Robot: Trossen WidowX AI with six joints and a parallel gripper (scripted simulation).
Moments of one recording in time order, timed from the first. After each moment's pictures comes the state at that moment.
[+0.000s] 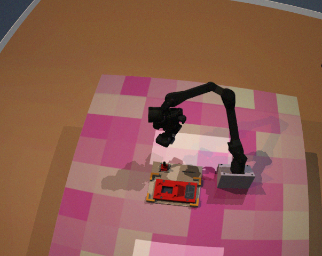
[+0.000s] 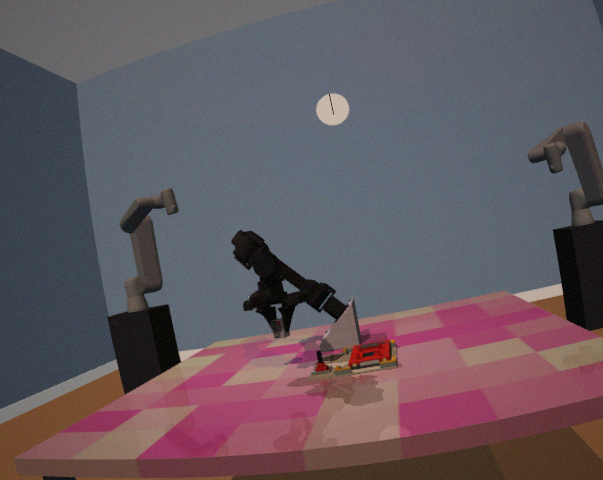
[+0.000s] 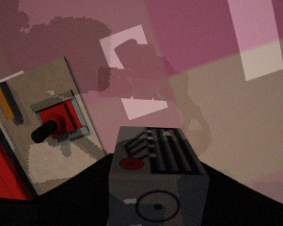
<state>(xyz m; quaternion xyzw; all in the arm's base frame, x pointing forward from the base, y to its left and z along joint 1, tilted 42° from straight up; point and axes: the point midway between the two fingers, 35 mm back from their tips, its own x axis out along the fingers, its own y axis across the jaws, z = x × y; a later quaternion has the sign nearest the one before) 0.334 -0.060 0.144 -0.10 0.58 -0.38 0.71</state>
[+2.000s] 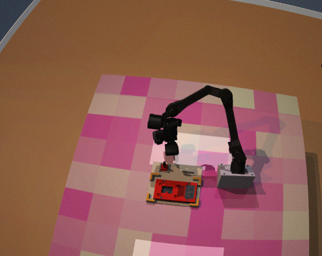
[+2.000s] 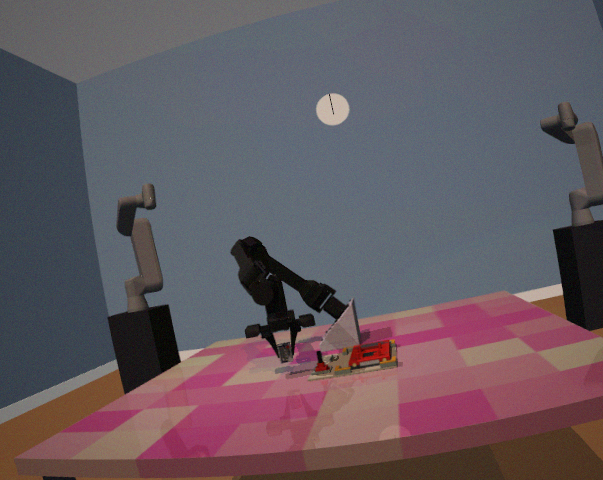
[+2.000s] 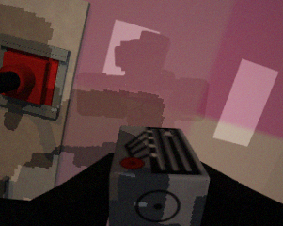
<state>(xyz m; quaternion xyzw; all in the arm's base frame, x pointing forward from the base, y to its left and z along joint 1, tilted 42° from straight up) 0.339 -0.106 0.095 -0.31 0.67 -0.19 0.65</state>
